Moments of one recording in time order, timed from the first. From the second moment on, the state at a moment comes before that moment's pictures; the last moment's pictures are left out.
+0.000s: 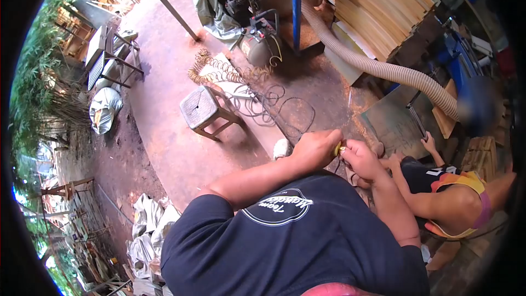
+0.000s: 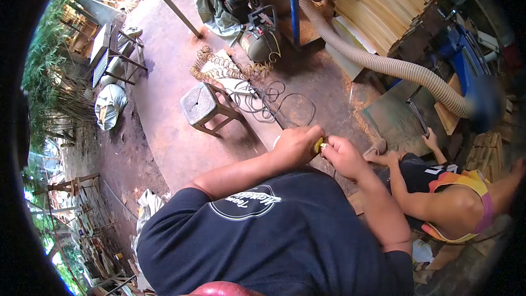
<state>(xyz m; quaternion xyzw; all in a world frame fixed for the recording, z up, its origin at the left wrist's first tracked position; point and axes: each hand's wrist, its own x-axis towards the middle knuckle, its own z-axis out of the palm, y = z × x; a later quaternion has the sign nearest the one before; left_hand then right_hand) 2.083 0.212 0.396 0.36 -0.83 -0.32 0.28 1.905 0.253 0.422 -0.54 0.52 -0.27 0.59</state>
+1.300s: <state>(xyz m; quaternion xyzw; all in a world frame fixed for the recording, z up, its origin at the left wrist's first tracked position) 1.898 -0.075 0.659 0.23 -0.76 -0.43 0.43 1.831 0.304 0.397 -0.28 0.56 -0.54 0.56</state>
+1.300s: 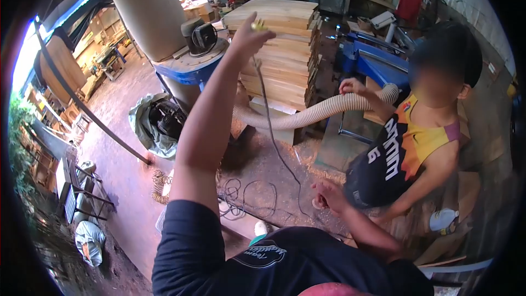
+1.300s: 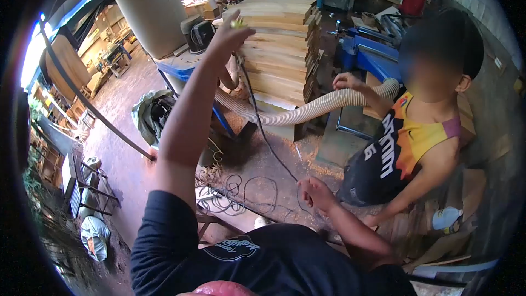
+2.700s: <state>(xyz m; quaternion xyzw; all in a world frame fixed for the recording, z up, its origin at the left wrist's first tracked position) 2.286 0.067 0.275 0.47 -0.36 -0.59 0.54 1.719 0.554 0.128 -0.33 0.87 -0.16 0.33</state>
